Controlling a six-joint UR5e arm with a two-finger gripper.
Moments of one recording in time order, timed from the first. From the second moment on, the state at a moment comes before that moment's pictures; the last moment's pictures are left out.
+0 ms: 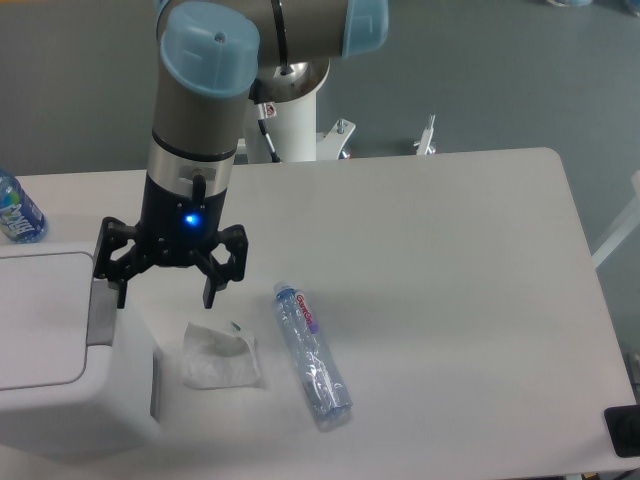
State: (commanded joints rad) arm 2.21 -1.82 -1.42 -1.10 1.20 -0.07
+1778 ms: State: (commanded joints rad) arm 2.18 -1.85 -1.42 -1.06 1.21 -0.08
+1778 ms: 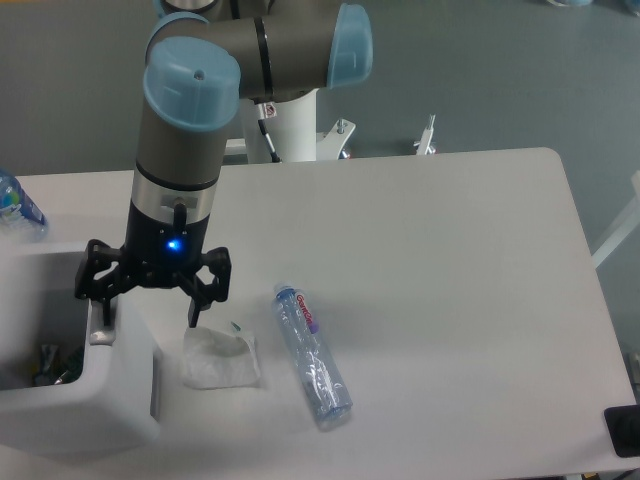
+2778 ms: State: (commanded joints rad) arm 2.24 -1.82 -1.34 -0.94 1.68 0.12
